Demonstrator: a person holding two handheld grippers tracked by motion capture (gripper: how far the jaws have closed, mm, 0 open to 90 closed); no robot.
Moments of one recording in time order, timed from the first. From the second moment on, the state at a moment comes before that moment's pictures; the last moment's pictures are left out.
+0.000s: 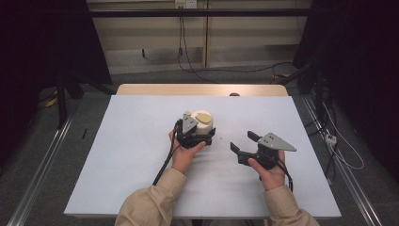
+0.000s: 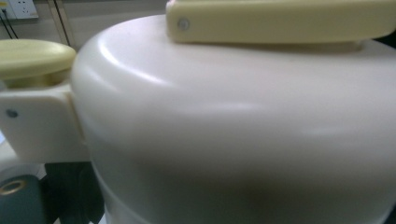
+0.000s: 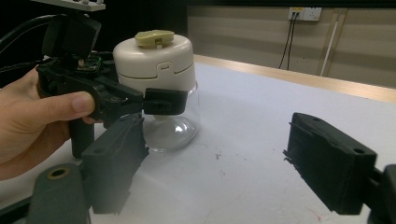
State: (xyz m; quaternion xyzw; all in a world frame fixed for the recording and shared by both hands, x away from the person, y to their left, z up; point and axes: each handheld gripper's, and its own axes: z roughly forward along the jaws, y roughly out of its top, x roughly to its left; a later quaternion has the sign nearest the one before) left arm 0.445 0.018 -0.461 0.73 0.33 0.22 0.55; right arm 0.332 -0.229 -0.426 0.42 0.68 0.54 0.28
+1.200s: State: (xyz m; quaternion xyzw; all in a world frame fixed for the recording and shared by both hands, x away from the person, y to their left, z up) left arm 0.445 0.017 -0.461 0.73 0.33 0.23 0.55; right arm 0.363 -0.203 -0.413 0.40 0.72 0.52 0.23
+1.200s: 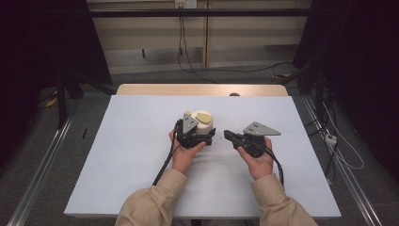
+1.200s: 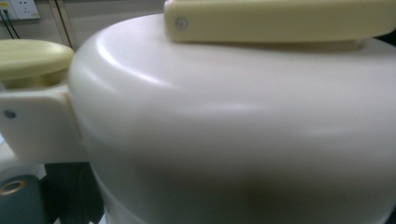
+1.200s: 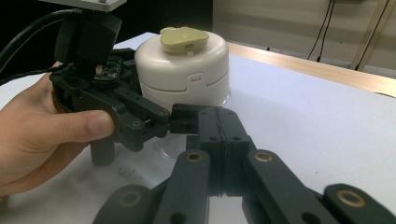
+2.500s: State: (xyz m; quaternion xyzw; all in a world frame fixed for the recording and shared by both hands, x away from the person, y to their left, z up) left arm 0.444 0.017 -0.461 0.73 0.33 0.22 0.55; right arm 0.388 -0.179 -0.401 0.37 0.74 0.53 0.20
